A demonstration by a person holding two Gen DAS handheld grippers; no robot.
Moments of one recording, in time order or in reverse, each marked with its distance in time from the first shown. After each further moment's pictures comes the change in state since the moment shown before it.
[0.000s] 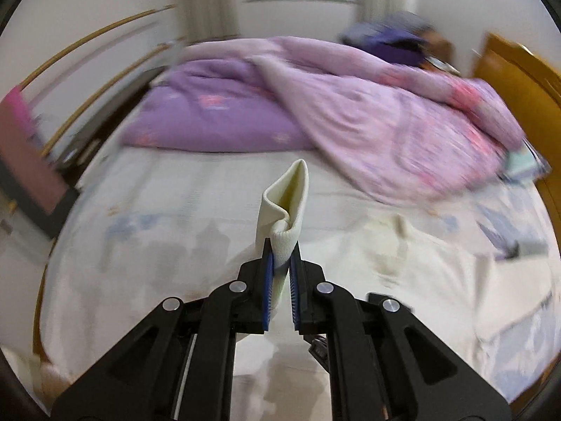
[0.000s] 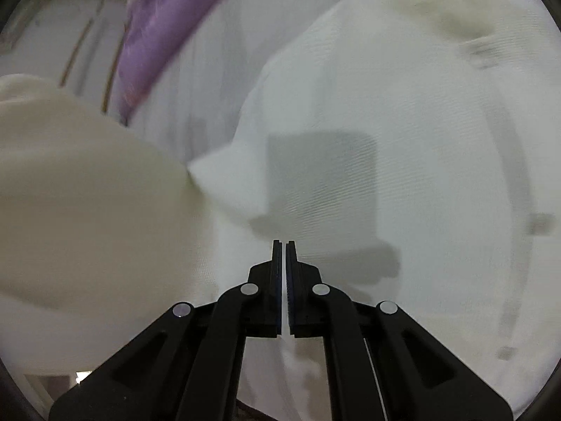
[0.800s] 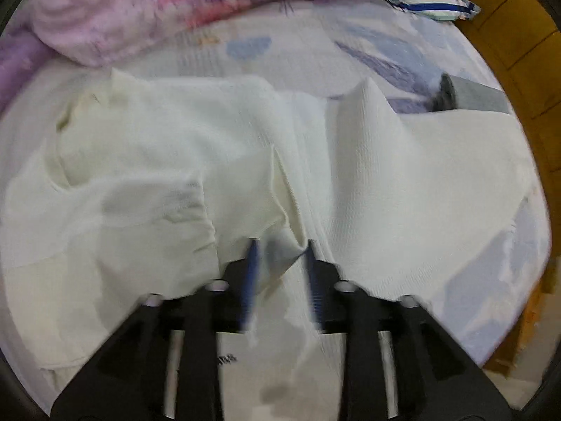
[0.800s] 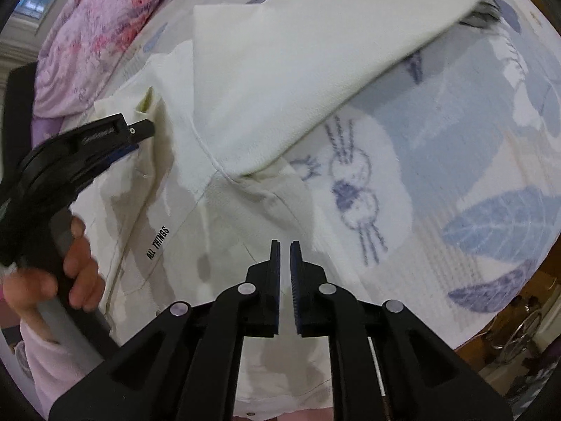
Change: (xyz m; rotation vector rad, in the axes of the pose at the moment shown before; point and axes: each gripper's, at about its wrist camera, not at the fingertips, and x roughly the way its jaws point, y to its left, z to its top) left arm 0.197 -0.355 -0.139 0.250 0.443 -0.377; right arm -0.251 -0.277 -0.037 0.329 -0.180 -0.417
